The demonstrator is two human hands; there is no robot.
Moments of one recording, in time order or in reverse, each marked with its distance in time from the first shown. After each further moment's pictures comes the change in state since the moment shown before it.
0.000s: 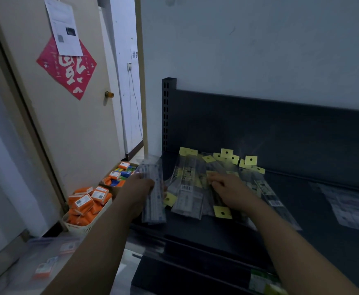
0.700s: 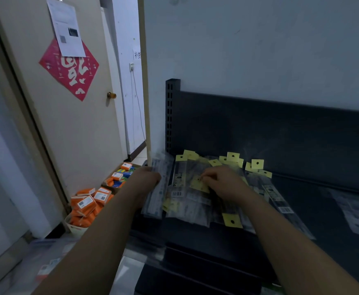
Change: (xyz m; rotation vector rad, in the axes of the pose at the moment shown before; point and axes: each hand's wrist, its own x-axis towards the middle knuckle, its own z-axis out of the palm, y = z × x) left_hand 0.016 0.028 0.004 0.307 -0.002 0.050; right_hand 0.039 -0.013 0.006 0.007 0.012 -0.017
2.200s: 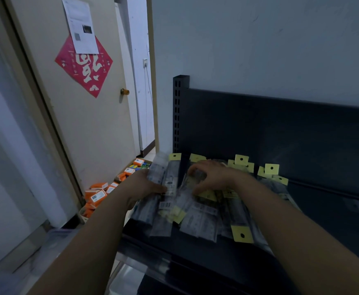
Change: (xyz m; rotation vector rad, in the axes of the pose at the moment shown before) left_hand 0.015 -0.010 -0.018 0.216 -0.073 0.016; right_hand 0.067 0.000 0.000 -0.274 -0.447 -0.098
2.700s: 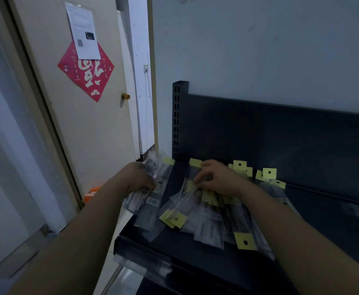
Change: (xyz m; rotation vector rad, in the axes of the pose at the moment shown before) left_hand 0.002 0.023 -0.016 0.180 0.135 0.014; right_hand -0.021 0.006 0.003 0.252 0.232 -0.070
